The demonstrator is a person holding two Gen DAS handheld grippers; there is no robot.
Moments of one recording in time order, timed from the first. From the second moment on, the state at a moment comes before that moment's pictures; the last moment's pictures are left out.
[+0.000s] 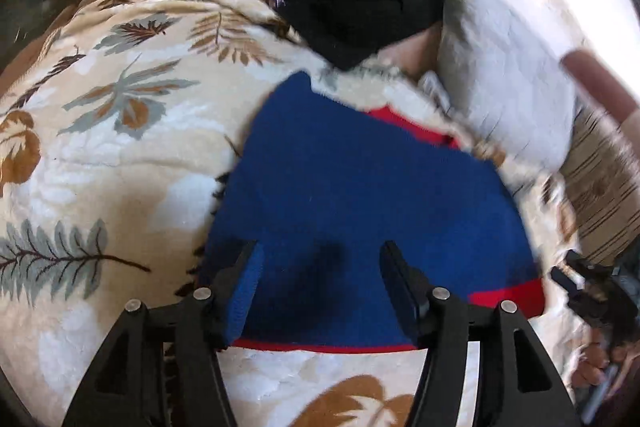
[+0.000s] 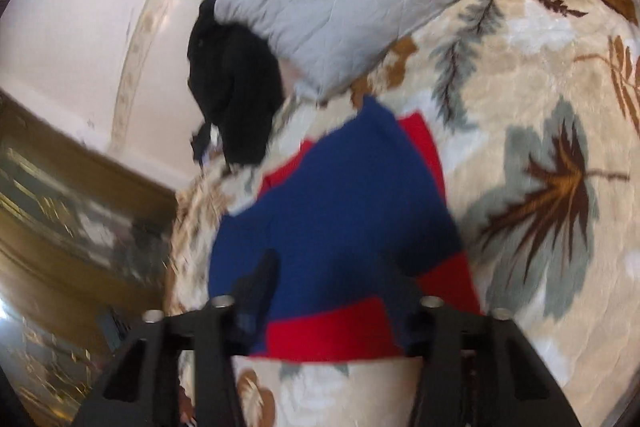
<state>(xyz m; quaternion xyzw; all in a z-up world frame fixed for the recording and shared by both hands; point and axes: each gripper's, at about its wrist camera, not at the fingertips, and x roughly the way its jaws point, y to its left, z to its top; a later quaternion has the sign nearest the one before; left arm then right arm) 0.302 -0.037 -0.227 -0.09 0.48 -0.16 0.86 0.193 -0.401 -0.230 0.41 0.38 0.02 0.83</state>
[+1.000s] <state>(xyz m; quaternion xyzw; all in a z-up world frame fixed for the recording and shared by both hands) 0.281 -0.016 -0.277 -0.40 0.47 -0.14 0.78 0.196 -0.380 -0.305 0.58 0.30 -0.01 0.75</state>
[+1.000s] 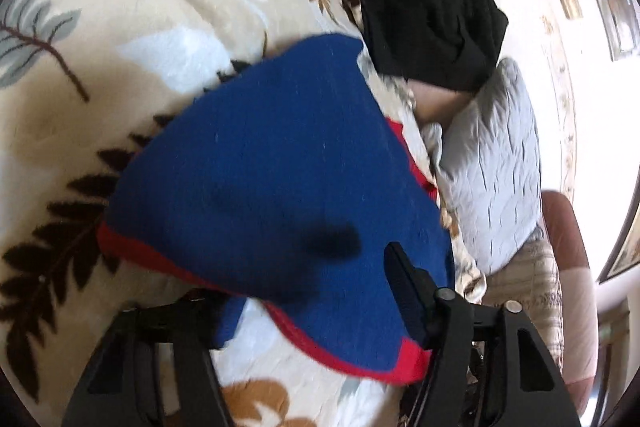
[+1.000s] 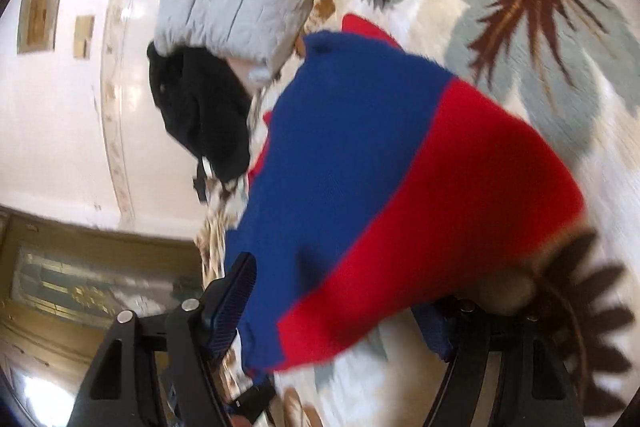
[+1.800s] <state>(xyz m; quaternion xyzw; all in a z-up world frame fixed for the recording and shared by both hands) 0.230 0.011 -0.252 -0.33 0.46 -0.16 0.81 0.134 -0.373 -0.266 0.48 0.33 -0.04 0.81</state>
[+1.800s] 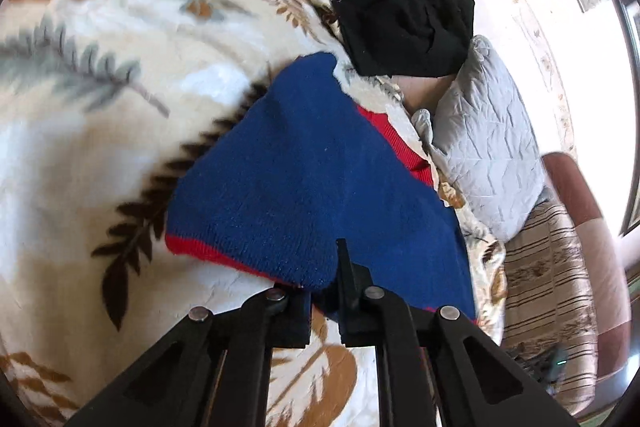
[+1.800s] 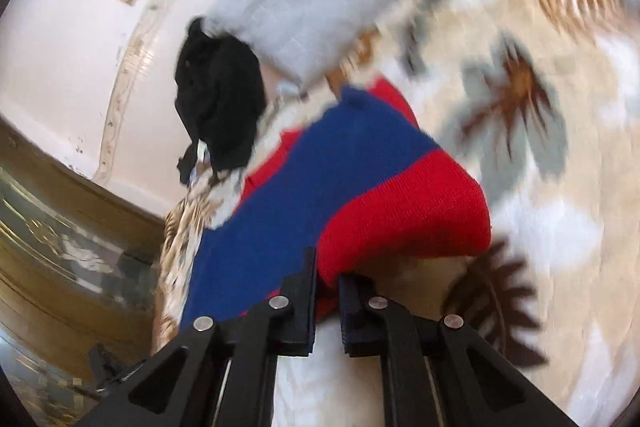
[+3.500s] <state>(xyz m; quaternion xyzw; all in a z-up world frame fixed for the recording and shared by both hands) 0.201 0.039 -0.271 -0.30 0.49 -0.15 0.80 0.028 -0.387 -0.250 0.47 0.32 -0.15 0.81</state>
